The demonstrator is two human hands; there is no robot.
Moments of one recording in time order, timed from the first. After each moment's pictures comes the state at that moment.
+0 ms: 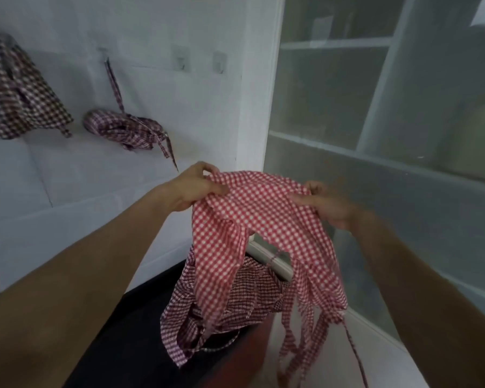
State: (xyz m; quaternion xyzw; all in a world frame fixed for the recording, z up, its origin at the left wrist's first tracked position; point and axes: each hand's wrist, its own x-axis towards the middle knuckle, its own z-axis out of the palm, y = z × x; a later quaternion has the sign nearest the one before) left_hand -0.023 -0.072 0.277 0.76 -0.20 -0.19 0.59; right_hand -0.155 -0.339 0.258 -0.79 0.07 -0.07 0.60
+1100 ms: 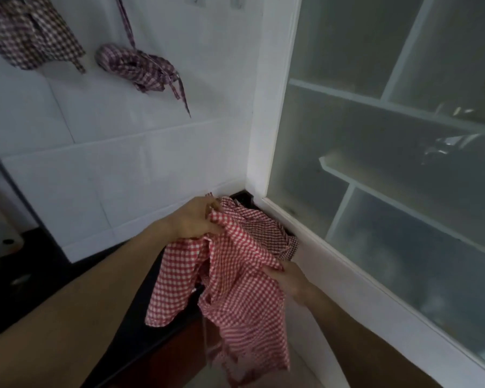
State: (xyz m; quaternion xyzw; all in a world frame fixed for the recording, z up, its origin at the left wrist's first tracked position) left_hand -0.111 -0.027 0.139 0.85 -0.28 -0.19 0.40; right_hand -0.234 -0.265 0.008 -0.78 0.19 0.08 0.59
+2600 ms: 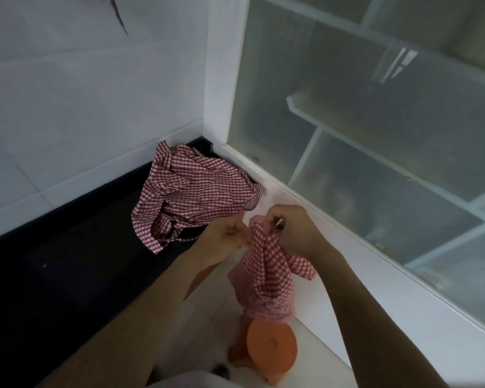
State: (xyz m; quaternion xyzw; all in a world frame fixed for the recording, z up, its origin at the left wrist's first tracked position) left_hand -0.199 -0.102 0.014 0.68 -0.26 -0.31 0.61; right_hand -0.289 -0.273 0.072 -0.93 0.05 -0.09 0.35
